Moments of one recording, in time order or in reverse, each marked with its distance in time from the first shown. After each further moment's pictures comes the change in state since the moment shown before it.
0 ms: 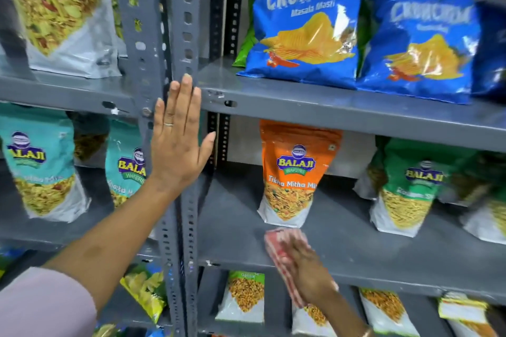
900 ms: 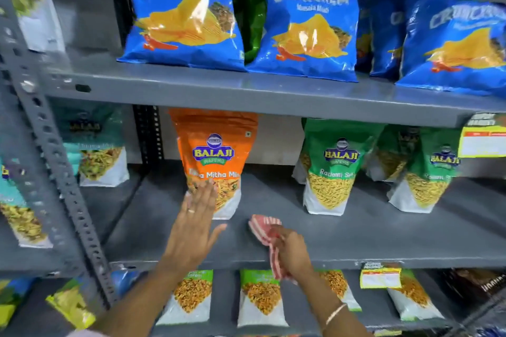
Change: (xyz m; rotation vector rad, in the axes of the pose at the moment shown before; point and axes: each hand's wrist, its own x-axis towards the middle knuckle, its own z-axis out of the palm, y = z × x) left_hand -0.138 0.182 0.073 -0.157 -0.493 0.119; right_hand -0.026 0.103 -0.056 0.447 -0.030 0.469
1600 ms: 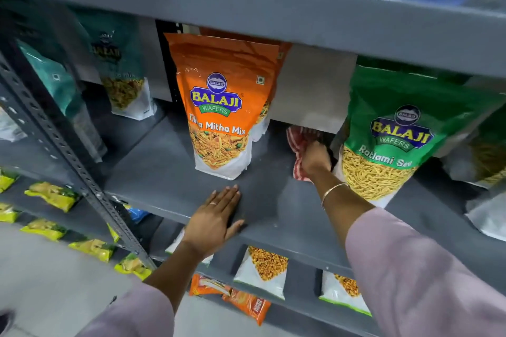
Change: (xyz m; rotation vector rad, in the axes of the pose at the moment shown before) left_hand -0.030 0.076 0.085 -0.054 -0.431 -0.296; right_hand 0.179 0.008 -0.039 -0.343 -0.128 0.005
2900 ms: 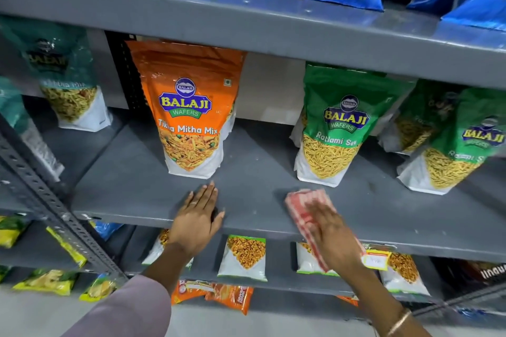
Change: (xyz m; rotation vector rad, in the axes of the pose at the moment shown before) left_hand 0.001 -0.004 -0.001 0.061 -0.102 -0.014; right_hand -0.176 0.124 0.022 -0.130 0.023 -0.165
